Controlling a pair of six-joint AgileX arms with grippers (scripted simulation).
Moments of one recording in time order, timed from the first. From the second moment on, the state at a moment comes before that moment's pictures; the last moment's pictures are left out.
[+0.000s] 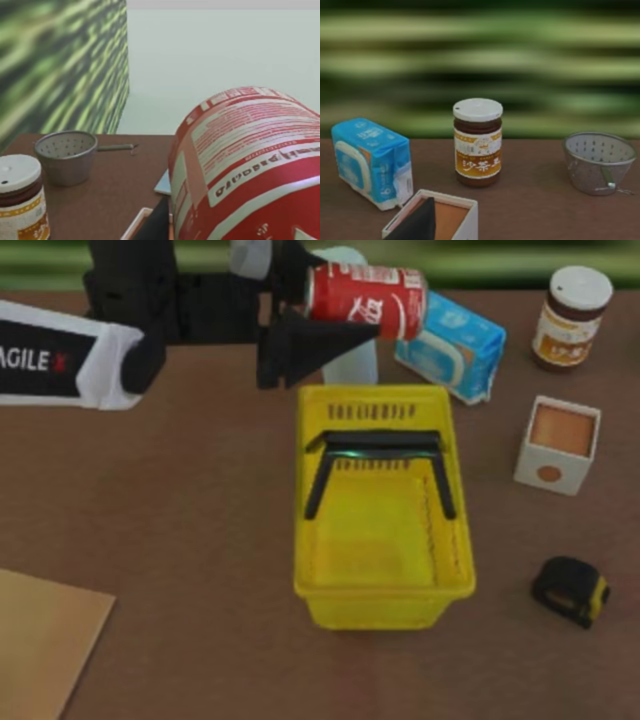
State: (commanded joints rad) left arm -0.32 2.11 1.31 0.76 1.27 0.04; right arm 0.00 0.00 0.00 0.00 0.00 0.00
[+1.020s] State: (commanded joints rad) left arm -0.30 2.37 1.25 1.08 1.27 0.04; right arm 0.00 0.00 0.00 0.00 0.00 0.00
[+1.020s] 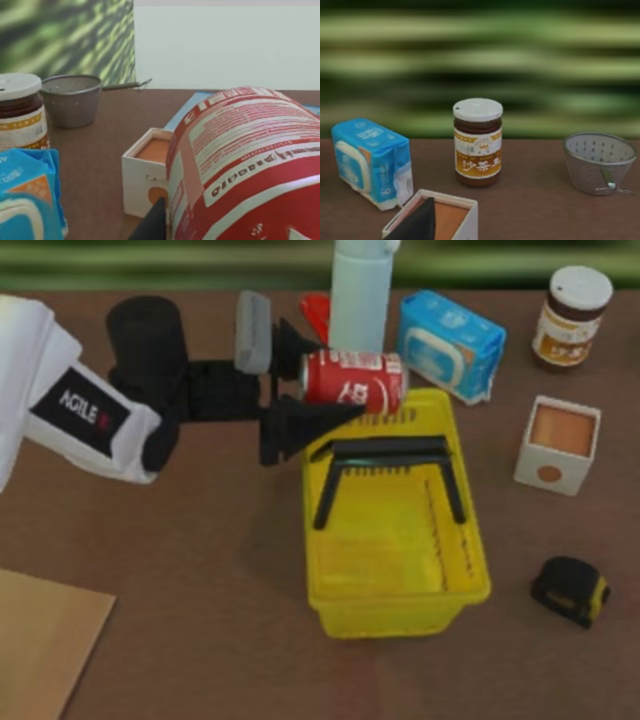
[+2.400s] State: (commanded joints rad) left arm -0.30 2.36 1.25 1.08 1.27 0.04; right arm 0.00 0.00 0.00 0.00 0.00 0.00
